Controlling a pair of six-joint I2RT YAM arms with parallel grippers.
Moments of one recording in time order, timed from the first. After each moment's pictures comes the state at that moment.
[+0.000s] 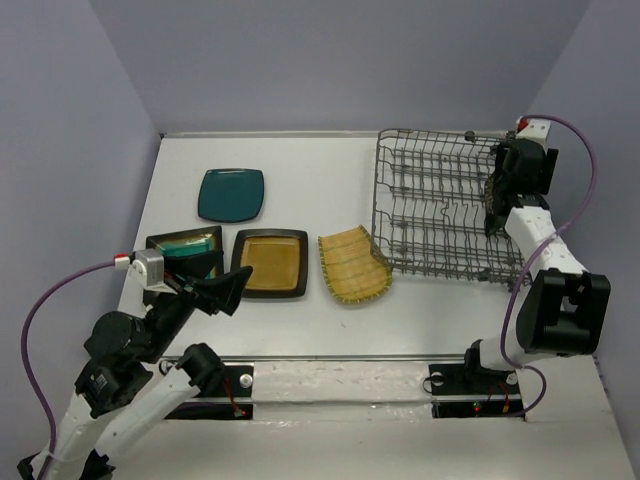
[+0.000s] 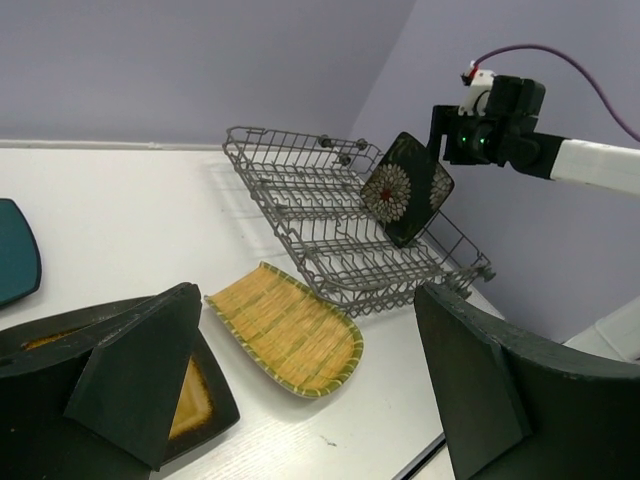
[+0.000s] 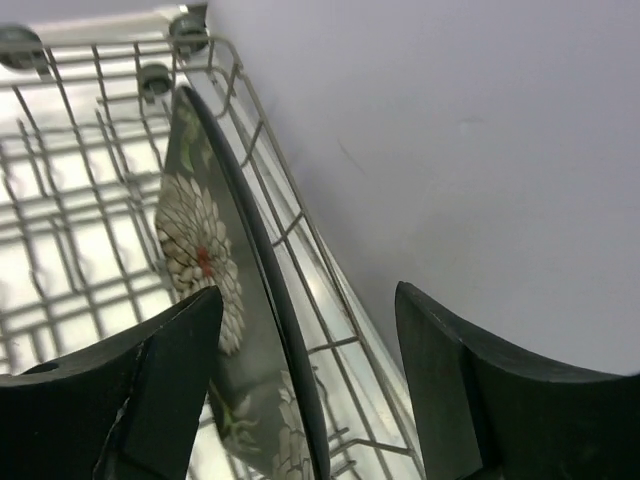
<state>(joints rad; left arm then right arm) -0.79 0.12 0.73 -0.40 -0.18 -0.38 -0.12 1.47 1.10 0.06 0.56 -0.18</state>
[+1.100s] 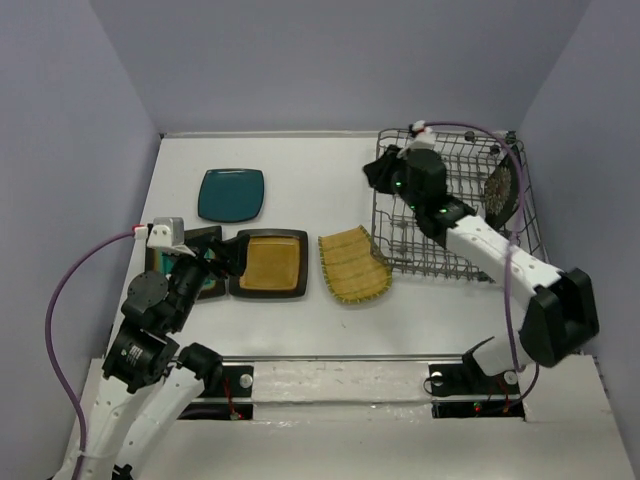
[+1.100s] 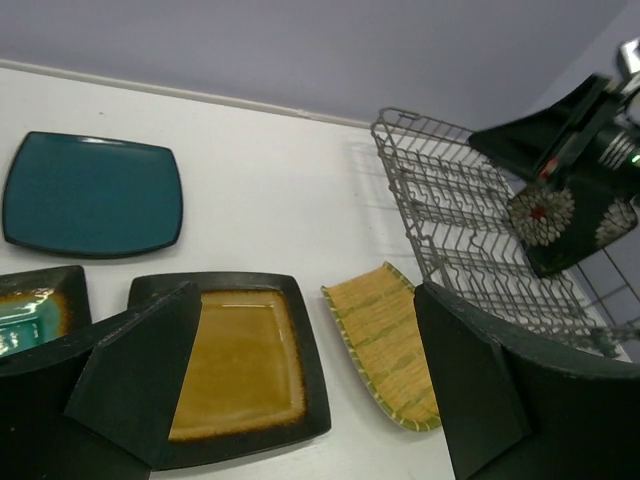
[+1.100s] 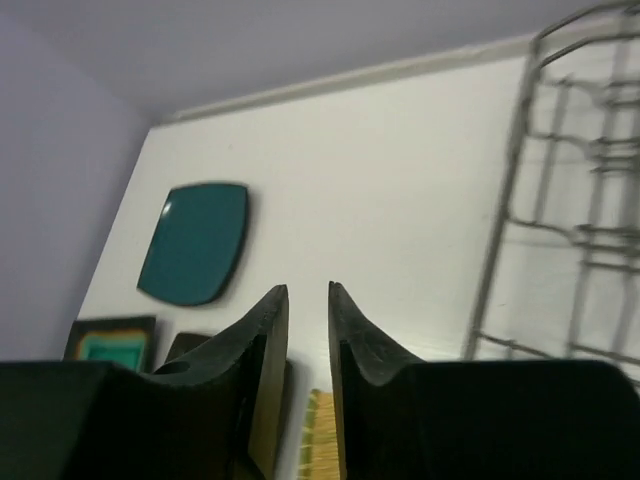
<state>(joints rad) -0.47 0.35 0.73 -0.38 -0.14 -0.39 0.45 1.37 1.13 0.09 0.11 0.54</state>
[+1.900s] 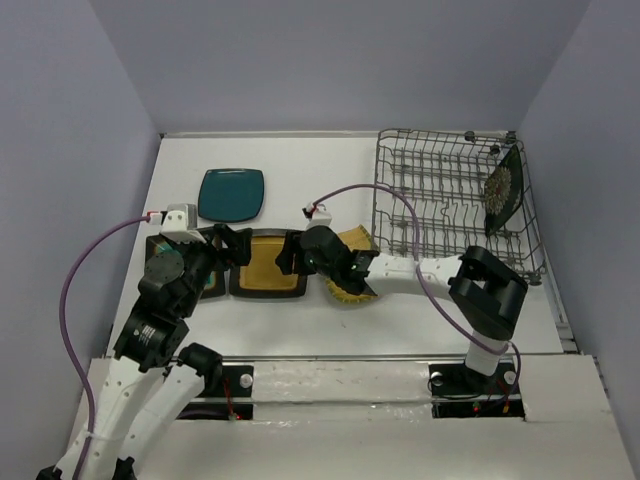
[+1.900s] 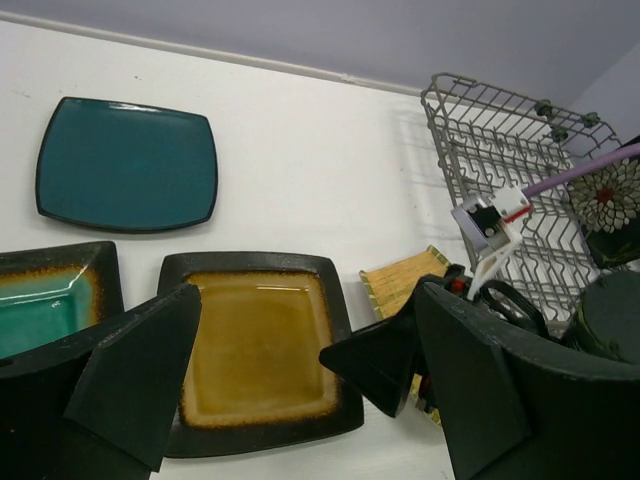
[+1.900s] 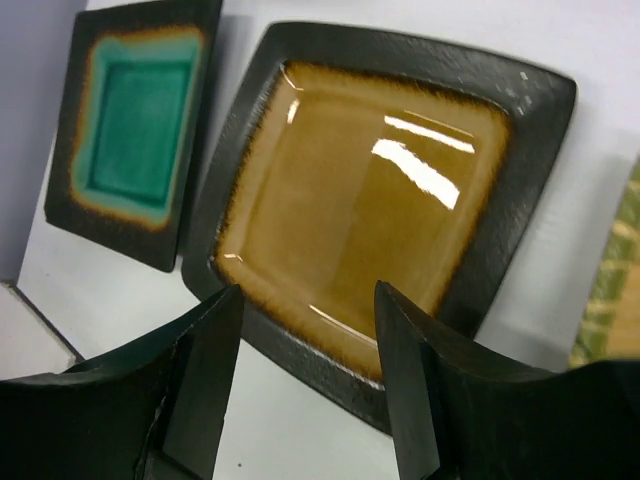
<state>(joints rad) -0.43 0.46 0.73 -0.38 -0.20 -0.37 1.01 1.81 1.16 0.17 0.23 0.74</state>
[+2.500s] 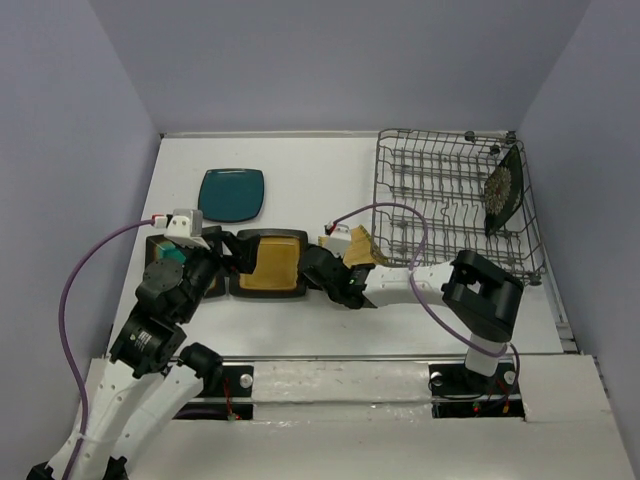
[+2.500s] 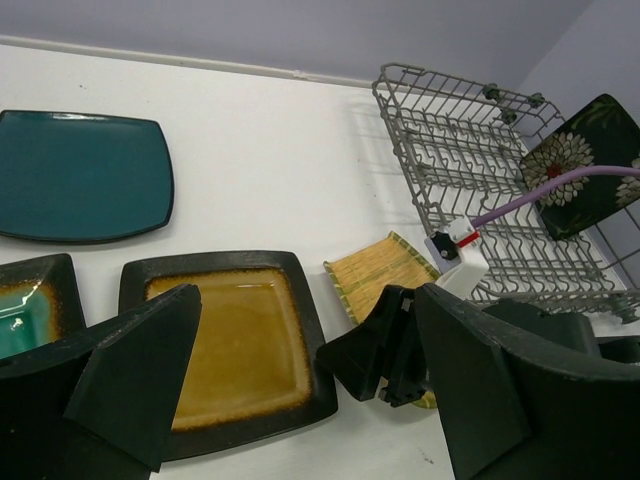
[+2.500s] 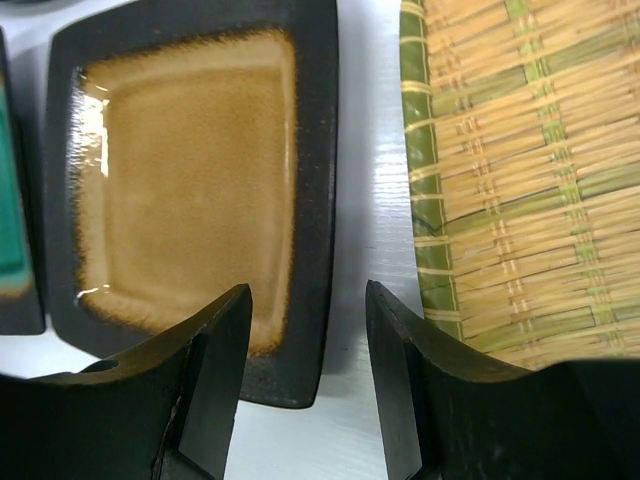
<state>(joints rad) -0.51 0.44 0.73 -0.38 -0.16 -0.36 1.10 1.79 1.05 0.02 0.56 1.03</state>
